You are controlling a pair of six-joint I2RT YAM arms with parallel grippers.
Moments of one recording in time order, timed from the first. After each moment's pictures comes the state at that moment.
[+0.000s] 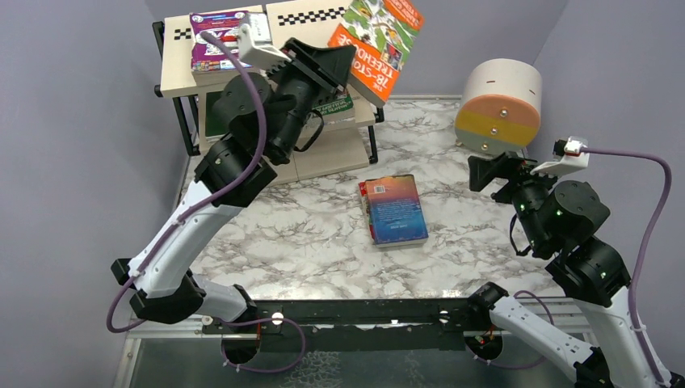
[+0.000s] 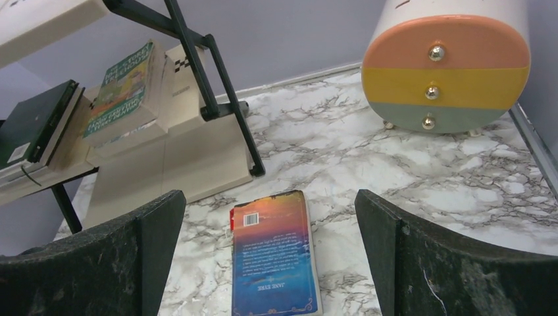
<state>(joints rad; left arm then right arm) -0.87 1.38 1.92 -0.28 -0.44 -0.74 0.60 0.65 1.23 -0.66 0.53 0.37</state>
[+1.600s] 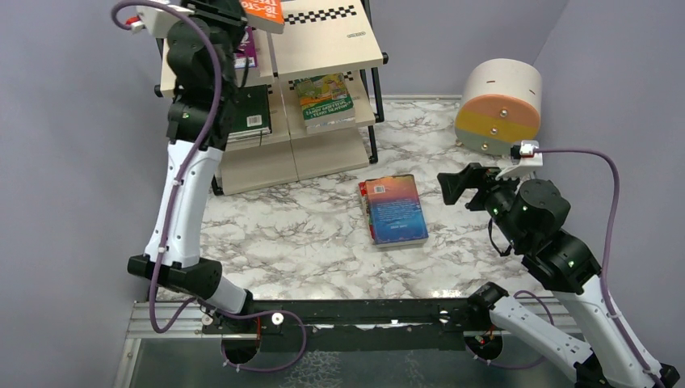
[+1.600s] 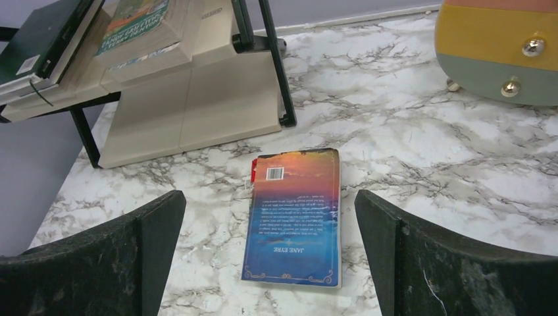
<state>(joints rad) -0.31 1.52 2.04 -0.23 -0.48 -0.86 0.60 0.64 1.04 -0.59 0.33 0.38</state>
